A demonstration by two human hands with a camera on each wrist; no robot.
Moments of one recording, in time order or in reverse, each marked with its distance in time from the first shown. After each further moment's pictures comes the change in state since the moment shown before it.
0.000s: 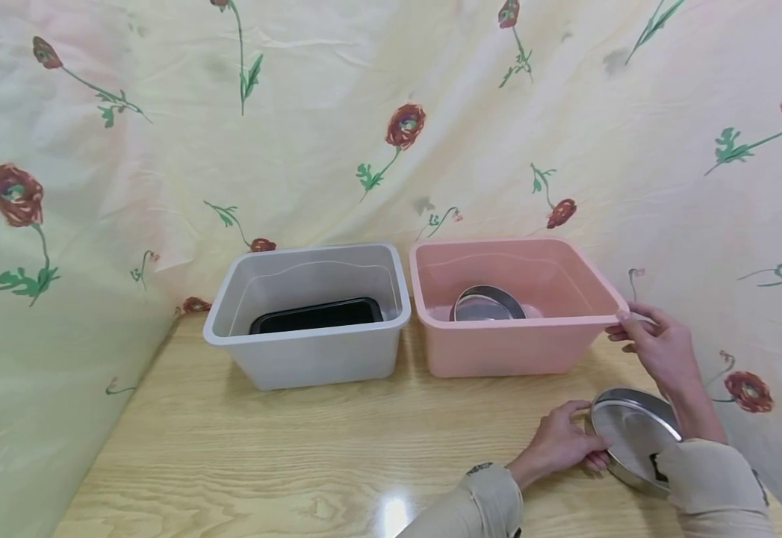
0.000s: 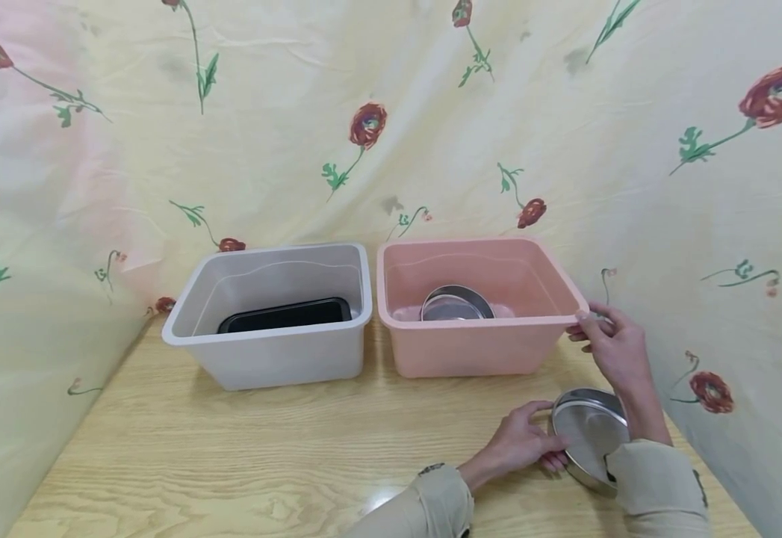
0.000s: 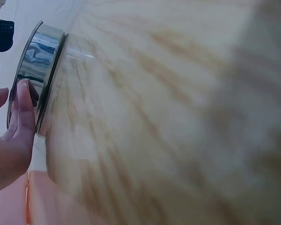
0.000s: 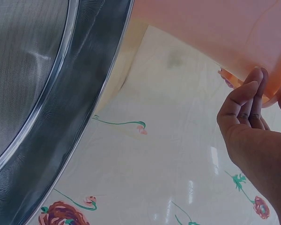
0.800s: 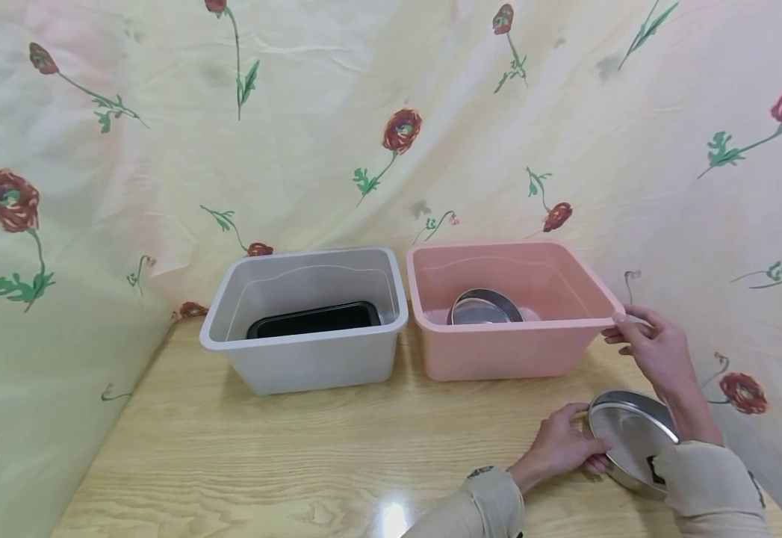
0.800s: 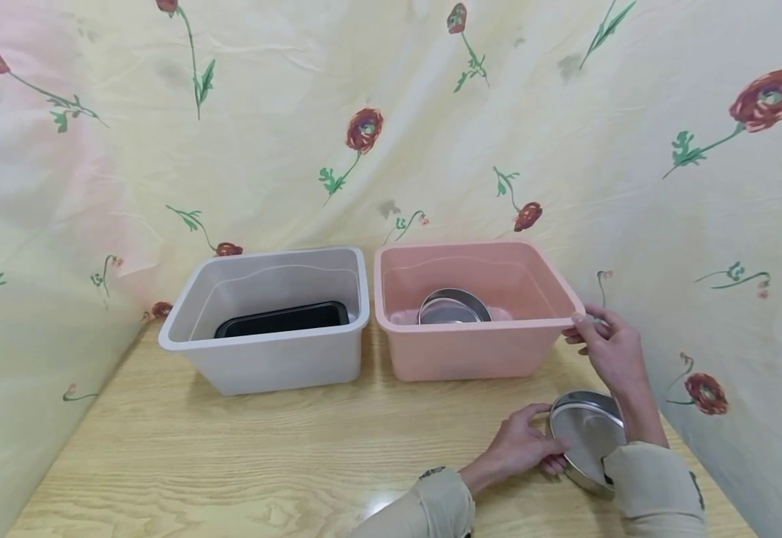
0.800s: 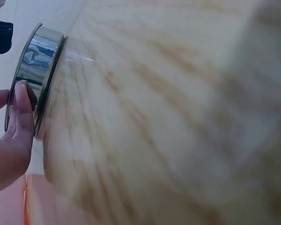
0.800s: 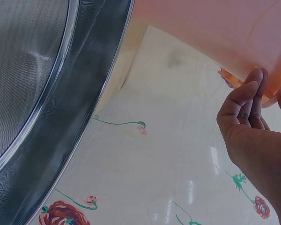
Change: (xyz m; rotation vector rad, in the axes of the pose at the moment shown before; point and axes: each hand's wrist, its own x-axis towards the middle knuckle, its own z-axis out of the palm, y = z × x) left_hand 0.002 -0.002 0.006 -0.007 0.023 -0.008; right_hand -0.003 -0.002 0.000 -0.086 0.009 0.028
